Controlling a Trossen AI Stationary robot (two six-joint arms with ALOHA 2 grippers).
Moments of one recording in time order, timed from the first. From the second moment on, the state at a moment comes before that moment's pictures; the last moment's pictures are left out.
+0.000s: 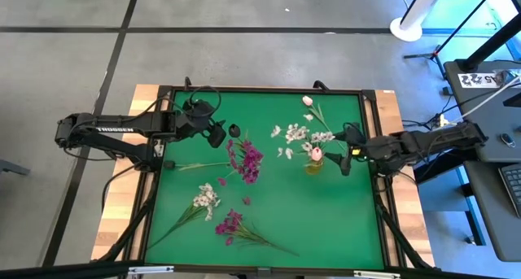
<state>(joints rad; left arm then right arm) 0.13 1.06 0.85 -0.54 -0.62 -0.41 0.25 0.60 0.57 -0.45 0.48 0.37</state>
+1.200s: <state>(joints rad) 0.13 1.06 0.85 -0.51 -0.61 -0.41 -0.49 0.85 0.61 -0.66 0.44 0.42</state>
